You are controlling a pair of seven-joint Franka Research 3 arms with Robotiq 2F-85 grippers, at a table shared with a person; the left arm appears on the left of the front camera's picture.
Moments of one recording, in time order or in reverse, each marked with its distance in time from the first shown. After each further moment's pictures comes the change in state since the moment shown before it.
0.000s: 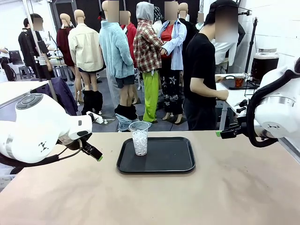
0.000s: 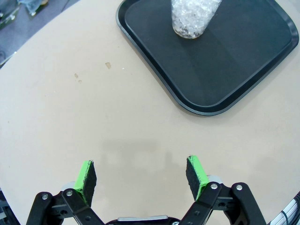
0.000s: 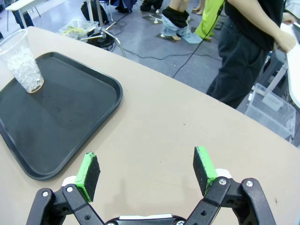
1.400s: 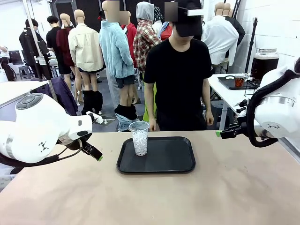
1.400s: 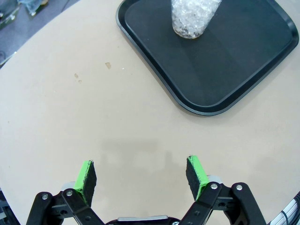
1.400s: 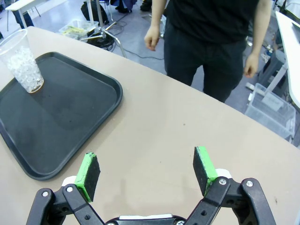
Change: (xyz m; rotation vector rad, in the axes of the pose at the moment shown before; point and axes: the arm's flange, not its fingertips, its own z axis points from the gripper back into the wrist) left arm 0.000 0.000 0.000 0.000 0.000 0.000; right arm 0.000 0.000 0.000 0.000 0.000 0.000
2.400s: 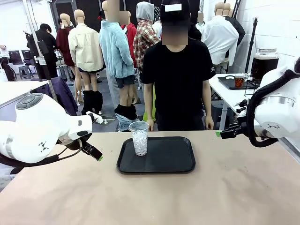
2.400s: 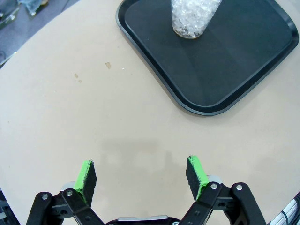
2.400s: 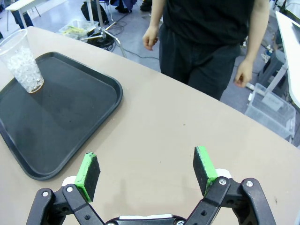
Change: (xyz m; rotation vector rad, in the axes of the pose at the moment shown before) left arm 0.000 0.000 0.000 0.000 0.000 0.000; right arm 0.000 0.000 0.000 0.000 0.000 0.000
